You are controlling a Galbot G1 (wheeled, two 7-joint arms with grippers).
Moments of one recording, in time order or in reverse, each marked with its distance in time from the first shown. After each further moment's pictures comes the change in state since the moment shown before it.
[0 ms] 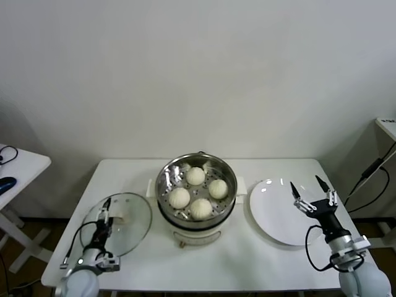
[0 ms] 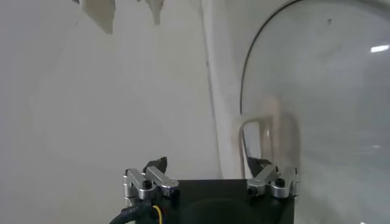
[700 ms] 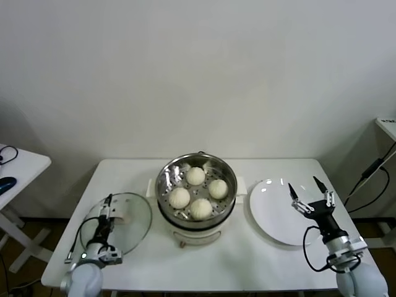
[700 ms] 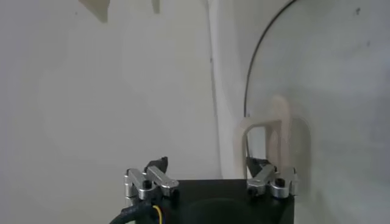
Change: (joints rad) left arm -0.063 -0.011 0.004 0.079 -0.015 0.000 -0.030; right arm 0.009 0.029 -0.001 -0.005 -0.029 0.002 -0.013
